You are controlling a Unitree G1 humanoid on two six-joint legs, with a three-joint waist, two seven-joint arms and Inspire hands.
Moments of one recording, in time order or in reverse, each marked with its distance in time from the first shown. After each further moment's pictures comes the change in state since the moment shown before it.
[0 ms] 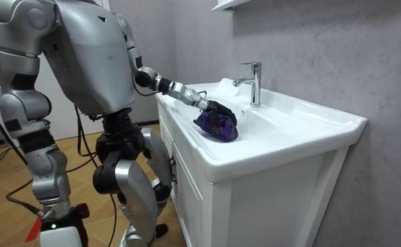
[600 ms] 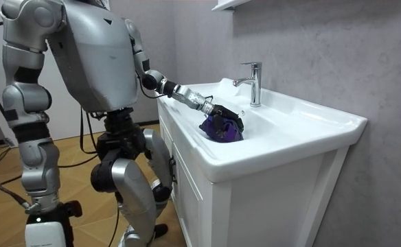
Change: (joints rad) left arm -0.022 0.032 -0.076 -0.002 -0.083 -0.032 0.005; right arm 0.010 -0.010 -0.006 0.016 0.015 -0.044 -0.008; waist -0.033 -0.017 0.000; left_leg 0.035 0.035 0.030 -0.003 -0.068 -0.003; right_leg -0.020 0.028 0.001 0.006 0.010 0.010
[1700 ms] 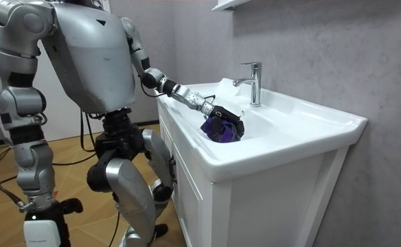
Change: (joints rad) left arm -0.012 -0.006 -0.033 0.051 0.032 -0.067 -0.007; right arm 0.028 -0.011 -0.020 -0.014 0.021 -0.025 -0.004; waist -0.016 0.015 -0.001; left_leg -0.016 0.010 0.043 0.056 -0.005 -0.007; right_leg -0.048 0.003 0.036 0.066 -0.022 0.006
